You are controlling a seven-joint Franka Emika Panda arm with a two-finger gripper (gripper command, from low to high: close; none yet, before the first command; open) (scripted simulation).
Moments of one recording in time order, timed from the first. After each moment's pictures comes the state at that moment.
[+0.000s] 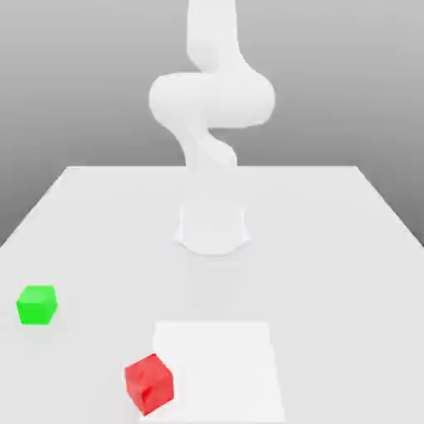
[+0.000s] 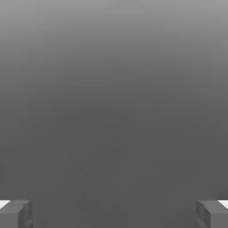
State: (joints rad) arm 0.04 -0.71 -0.05 -2.32 0.02 2.33 0.71
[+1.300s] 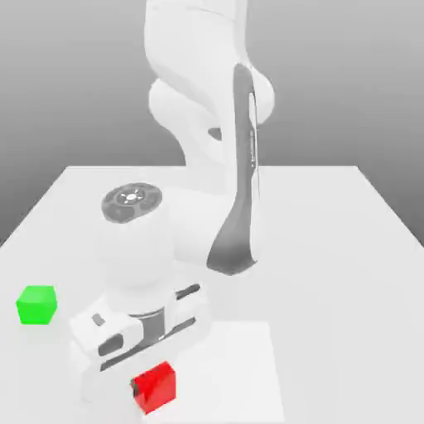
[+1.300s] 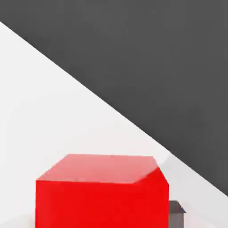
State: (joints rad) arm 0.09 0.32 -0.25 -2.49 0.22 2.79 -0.22
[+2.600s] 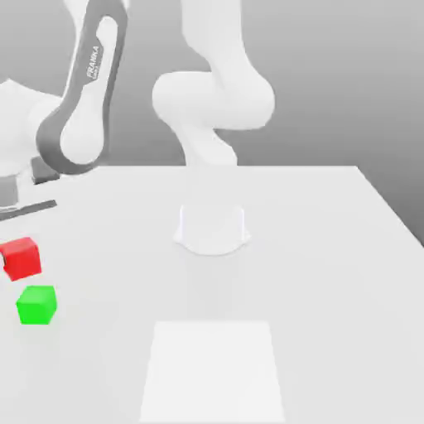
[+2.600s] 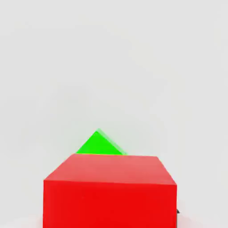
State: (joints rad) arm -0.31 0.06 -0.55 -2.66 0.11 2.74 -0.89
